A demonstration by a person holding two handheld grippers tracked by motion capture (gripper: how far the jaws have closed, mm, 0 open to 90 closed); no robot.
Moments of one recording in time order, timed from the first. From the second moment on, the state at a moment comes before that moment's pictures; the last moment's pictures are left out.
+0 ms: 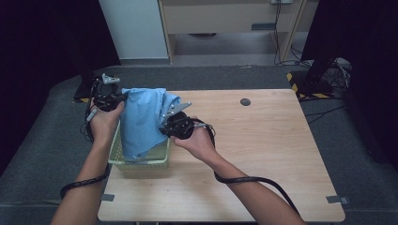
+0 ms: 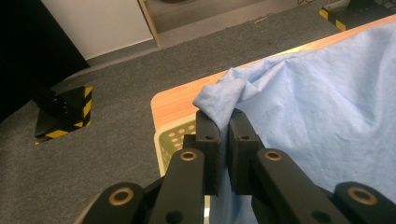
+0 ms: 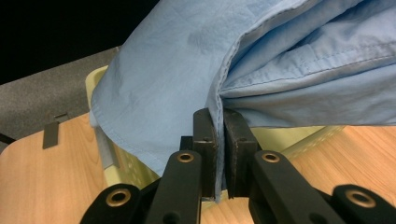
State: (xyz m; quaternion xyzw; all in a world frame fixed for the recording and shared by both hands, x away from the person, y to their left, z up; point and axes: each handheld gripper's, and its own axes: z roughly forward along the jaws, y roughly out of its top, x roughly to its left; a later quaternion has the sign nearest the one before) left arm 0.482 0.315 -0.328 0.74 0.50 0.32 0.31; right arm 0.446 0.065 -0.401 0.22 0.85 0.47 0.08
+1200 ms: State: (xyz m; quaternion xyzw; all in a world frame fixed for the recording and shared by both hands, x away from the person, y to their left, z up) left arm 0.466 0.308 -0.376 0.74 0.54 0.27 0.28; right arm 0.447 0.074 -0.430 0.22 0.86 0.45 0.08
